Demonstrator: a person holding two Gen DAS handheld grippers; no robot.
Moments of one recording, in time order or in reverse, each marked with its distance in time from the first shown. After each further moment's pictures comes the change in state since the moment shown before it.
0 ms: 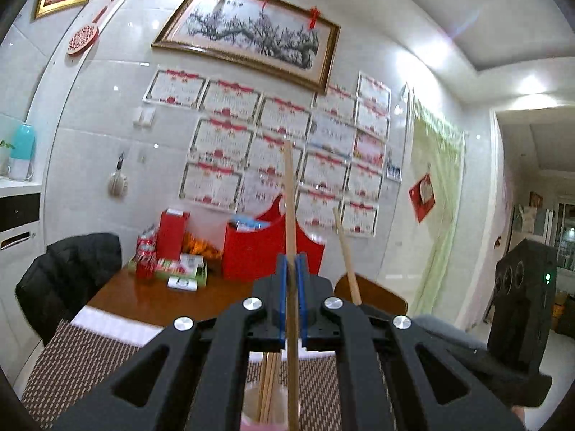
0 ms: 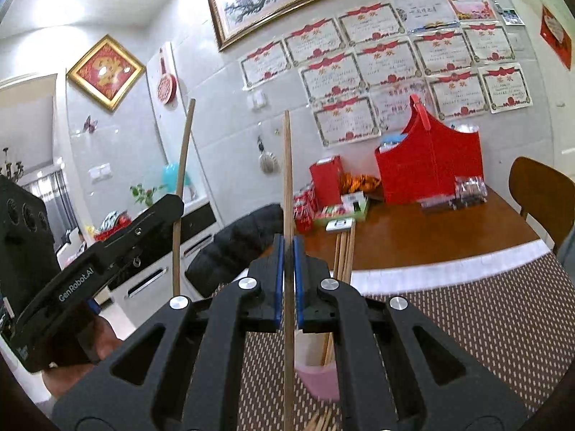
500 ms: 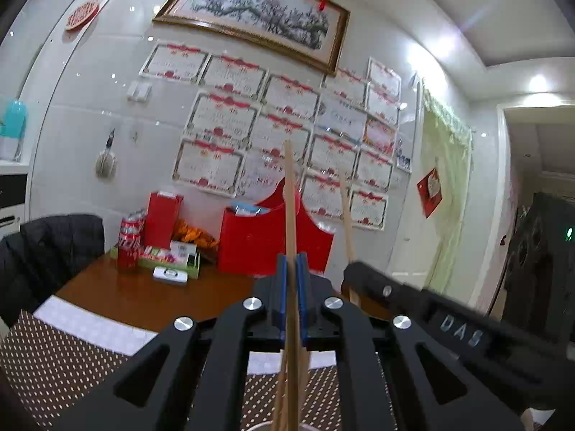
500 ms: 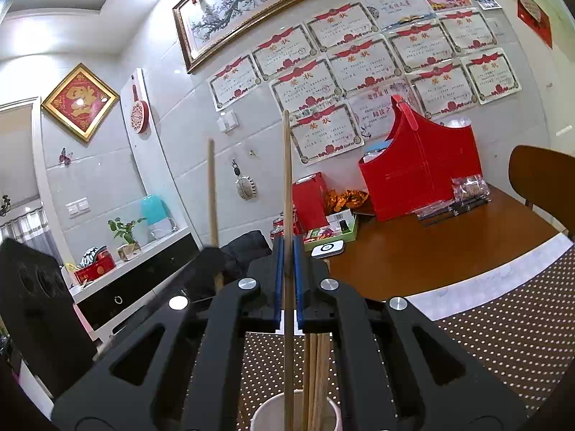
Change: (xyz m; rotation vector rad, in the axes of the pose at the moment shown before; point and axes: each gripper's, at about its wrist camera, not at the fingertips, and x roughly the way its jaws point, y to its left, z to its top) left arm 0.095 0.033 -0.060 -0.028 0.045 0.001; right arm 0.078 -0.039 -0.014 0.081 -0.074 -0.040
